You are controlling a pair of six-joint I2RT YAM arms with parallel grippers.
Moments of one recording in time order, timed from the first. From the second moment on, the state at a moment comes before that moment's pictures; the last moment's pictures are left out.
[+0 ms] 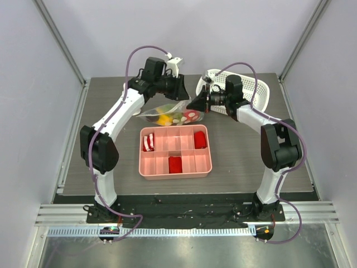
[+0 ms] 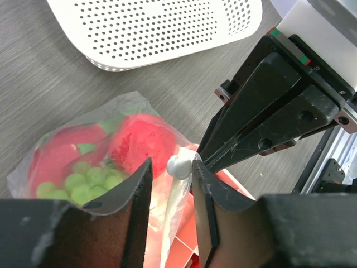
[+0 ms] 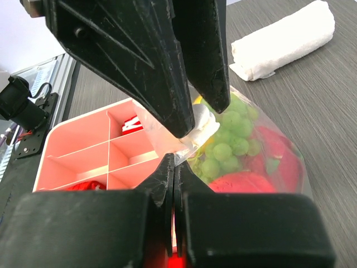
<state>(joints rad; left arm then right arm) -0.47 1.93 1.89 -0.54 0.52 -0.16 0.27 1.86 1.29 0.37 -1.18 0.05</state>
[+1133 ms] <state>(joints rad) -0.36 1.92 1.85 -0.45 0.68 -0.33 0.27 1.85 1.30 0.28 -1.15 -0.03</state>
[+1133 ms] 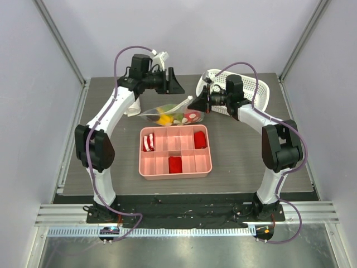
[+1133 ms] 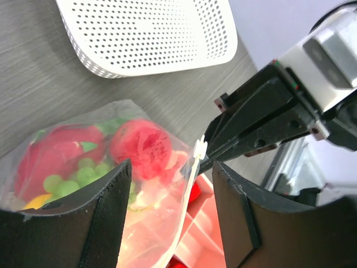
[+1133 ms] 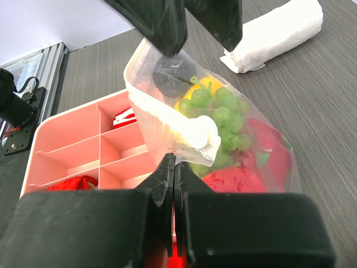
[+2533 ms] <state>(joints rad) -0.43 1.97 1.88 -0.45 0.73 -0.34 0.27 1.85 1.33 0.26 -1.15 -0.02</state>
